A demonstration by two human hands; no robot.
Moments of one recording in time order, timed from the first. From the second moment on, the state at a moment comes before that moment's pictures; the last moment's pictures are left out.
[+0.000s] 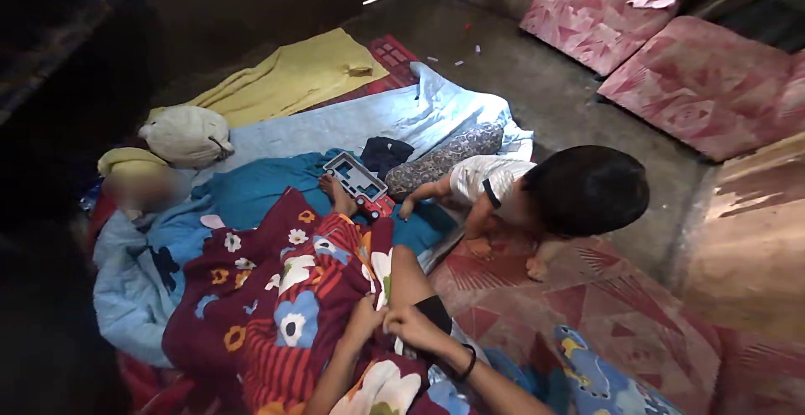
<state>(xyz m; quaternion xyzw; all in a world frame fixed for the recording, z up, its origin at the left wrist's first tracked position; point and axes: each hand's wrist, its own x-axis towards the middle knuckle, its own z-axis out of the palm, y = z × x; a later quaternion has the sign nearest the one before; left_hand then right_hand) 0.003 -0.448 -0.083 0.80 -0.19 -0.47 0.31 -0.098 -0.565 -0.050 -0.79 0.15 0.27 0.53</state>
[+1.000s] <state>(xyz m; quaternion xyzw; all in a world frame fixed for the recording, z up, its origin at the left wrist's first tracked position) 0.006 -0.446 -0.078 0.71 -0.04 -0.37 0.60 -0.089 -0.592 -0.075 -0.23 0.42 -0.15 0.87</state>
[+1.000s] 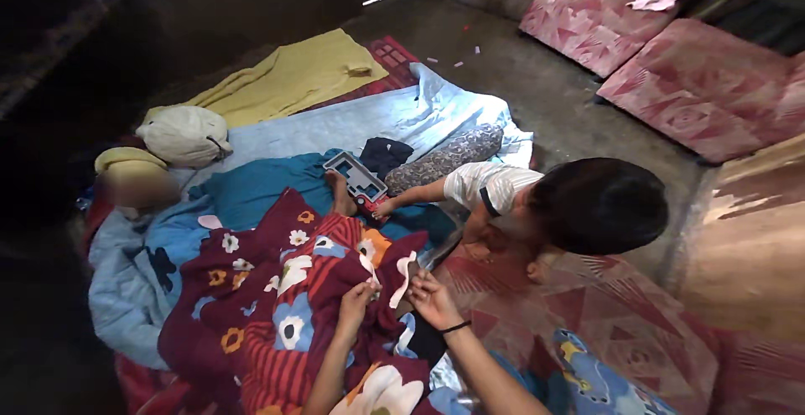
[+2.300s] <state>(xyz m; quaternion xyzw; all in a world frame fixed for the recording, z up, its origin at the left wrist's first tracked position) -0.007 -0.423 -0.053 0.53 -0.25 -0.72 0.37 -0.083 -0.620 -0.069 -0.25 0.56 -0.29 0.73</state>
